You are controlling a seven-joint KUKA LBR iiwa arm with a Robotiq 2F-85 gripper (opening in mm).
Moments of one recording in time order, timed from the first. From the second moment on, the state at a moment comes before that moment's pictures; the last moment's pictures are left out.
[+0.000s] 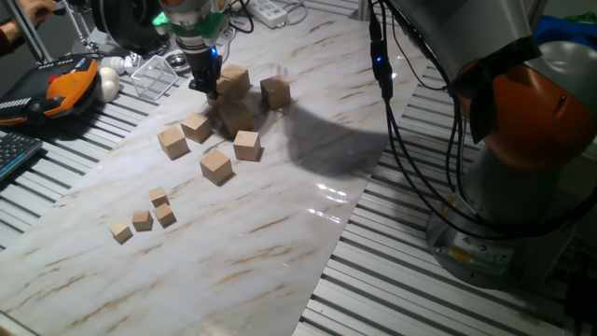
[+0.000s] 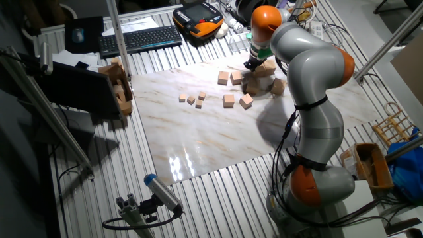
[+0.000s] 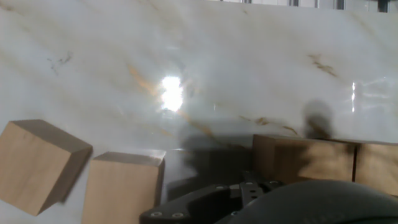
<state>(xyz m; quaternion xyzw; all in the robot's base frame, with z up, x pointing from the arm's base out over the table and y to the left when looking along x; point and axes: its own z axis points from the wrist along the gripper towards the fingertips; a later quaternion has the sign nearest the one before) 0.701 -0.105 0.065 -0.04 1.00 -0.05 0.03</state>
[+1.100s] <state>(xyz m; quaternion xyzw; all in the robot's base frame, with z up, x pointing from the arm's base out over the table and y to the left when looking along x) 0.701 -0.108 0.064 -0.04 1.00 -0.06 0.03</state>
